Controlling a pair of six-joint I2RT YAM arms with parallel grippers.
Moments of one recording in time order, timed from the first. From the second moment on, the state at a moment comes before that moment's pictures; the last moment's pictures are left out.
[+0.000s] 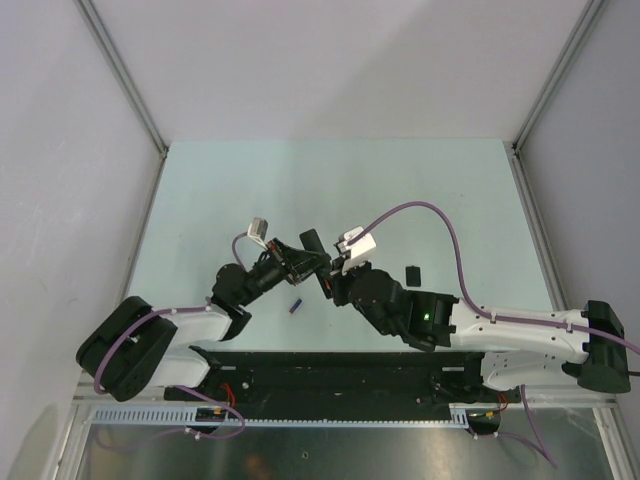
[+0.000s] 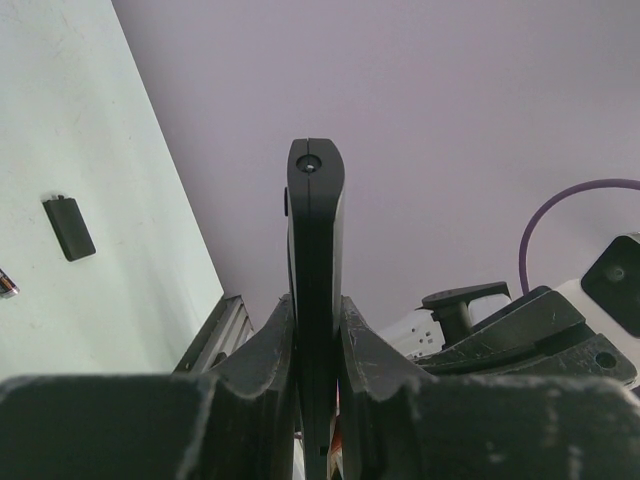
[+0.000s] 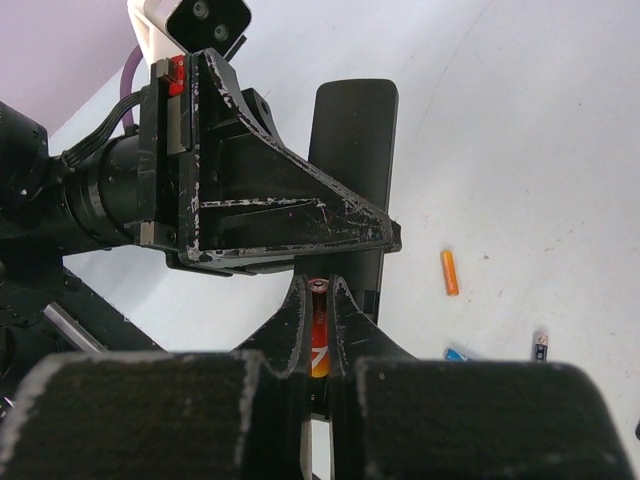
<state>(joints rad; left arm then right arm) -0.62 1.30 0.24 1.28 0.37 -1.42 1.33 1.17 0.91 -0.04 0.66 0.37</state>
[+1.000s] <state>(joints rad) -0.62 1.30 0.24 1.23 0.39 -1.40 1.33 1.20 0.91 -0.13 0.62 0.50</state>
